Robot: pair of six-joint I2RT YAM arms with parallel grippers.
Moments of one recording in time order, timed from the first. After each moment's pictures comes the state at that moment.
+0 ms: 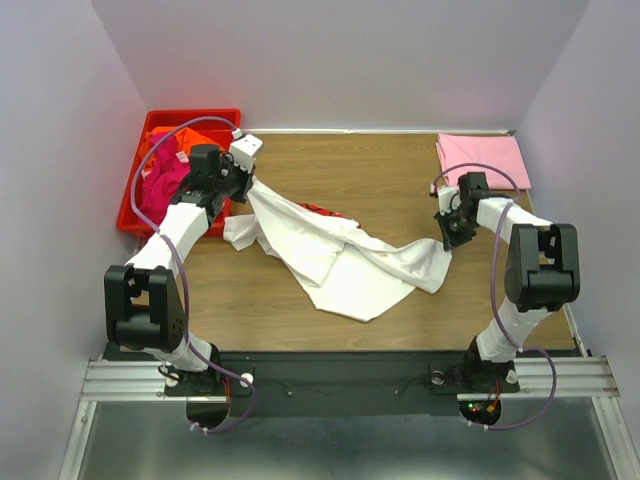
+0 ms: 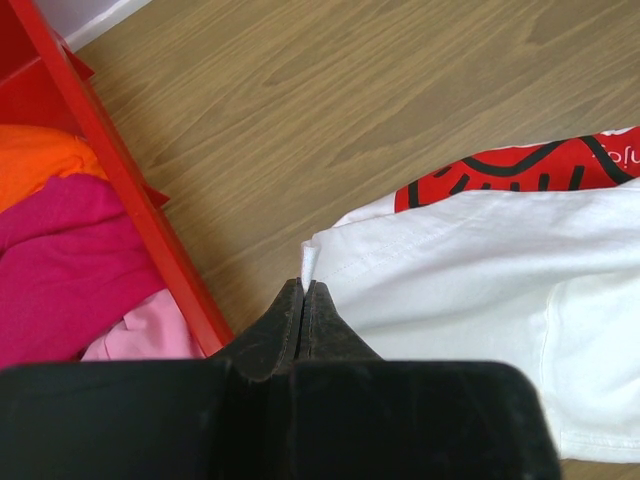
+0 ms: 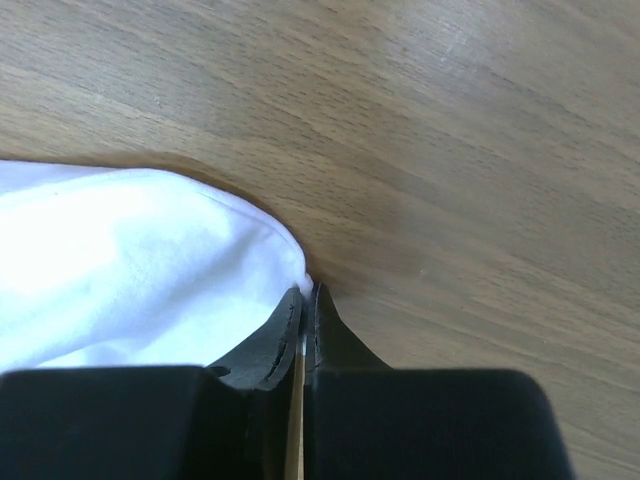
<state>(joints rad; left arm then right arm) -0.11 1.50 1.12 -0.14 0.33 0.33 -0.02 1.77 1.10 -0.57 -0.18 -0.41</state>
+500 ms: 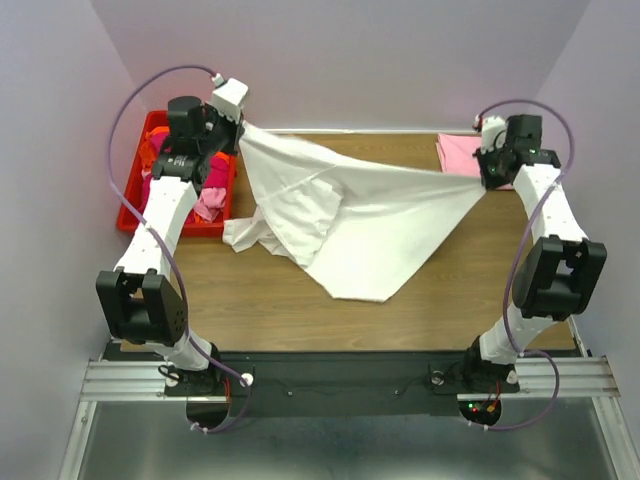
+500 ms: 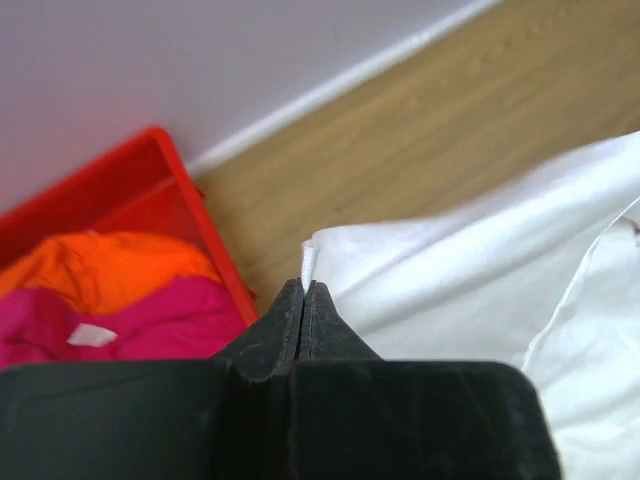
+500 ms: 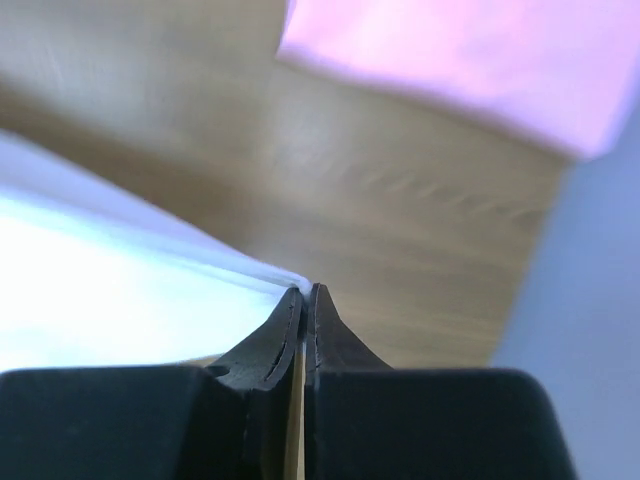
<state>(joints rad) -0.10 1.54 1.45 -0.24 0.32 0.30 -0.13 1.73 1.46 -0.70 -0.07 -0.45</state>
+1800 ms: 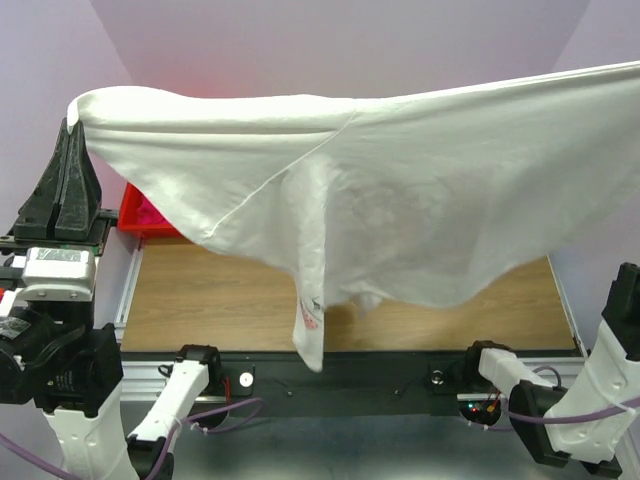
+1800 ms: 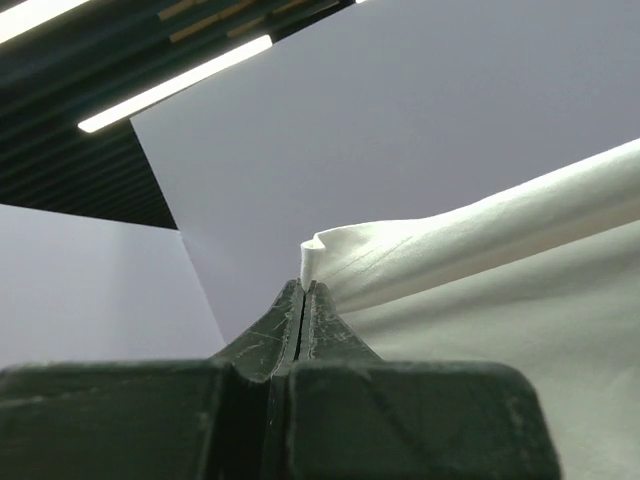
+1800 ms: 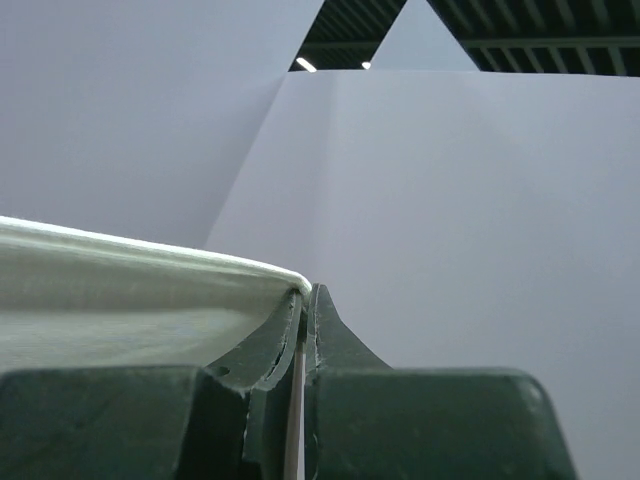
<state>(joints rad) -0.09 0.71 1.58 0.04 0.21 0.38 -0.21 1.07 2.16 -0.42 0.08 -0.65</state>
